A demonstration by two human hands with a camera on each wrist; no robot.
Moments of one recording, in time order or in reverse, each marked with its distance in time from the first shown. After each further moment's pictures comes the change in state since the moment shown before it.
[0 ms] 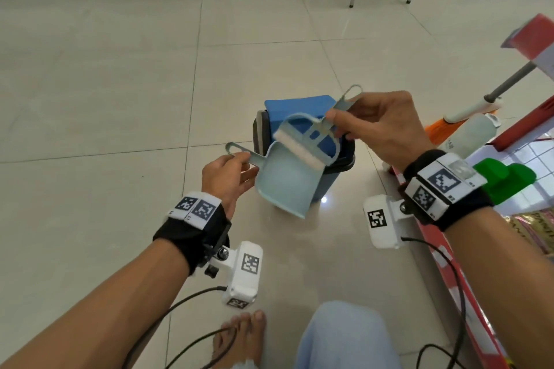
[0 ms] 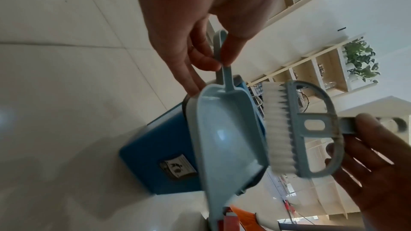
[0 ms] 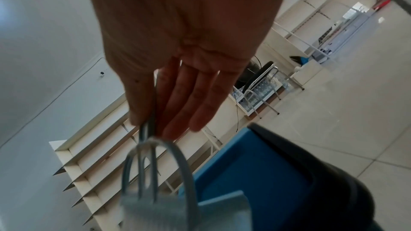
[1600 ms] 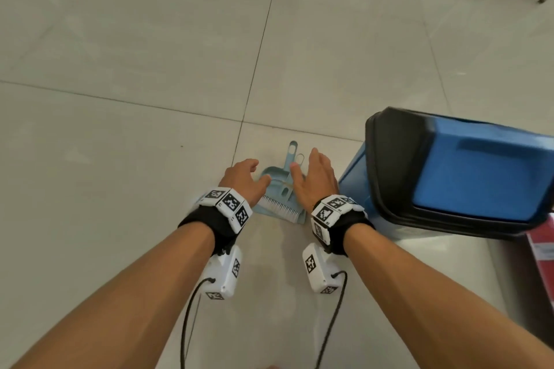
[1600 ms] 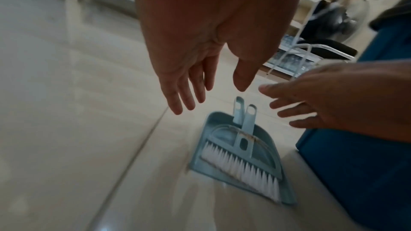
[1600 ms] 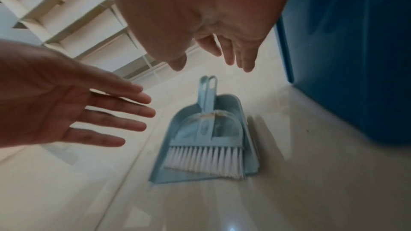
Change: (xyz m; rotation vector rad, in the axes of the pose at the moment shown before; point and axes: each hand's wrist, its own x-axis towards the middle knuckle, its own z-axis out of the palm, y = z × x) left_hand 0.189 -0.077 -0.130 0.986 -0.033 0.051; right_hand 0.059 0.172 0.306 -0.562 -0.330 0.494
